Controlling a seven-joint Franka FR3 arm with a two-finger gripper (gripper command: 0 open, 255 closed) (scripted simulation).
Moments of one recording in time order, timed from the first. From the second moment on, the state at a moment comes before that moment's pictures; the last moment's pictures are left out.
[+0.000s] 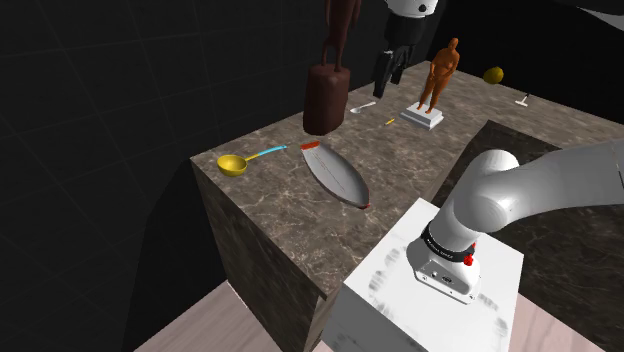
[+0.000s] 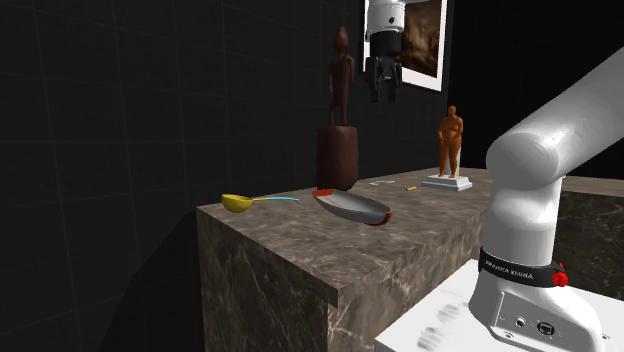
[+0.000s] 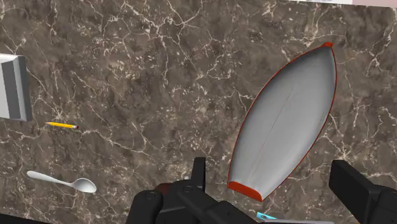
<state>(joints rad) 0.02 -0.79 0.05 -2.28 -0.04 1.51 0.02</state>
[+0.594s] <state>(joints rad) 0.09 -0.63 -0.01 -2.33 -0.08 1.76 -0.22</state>
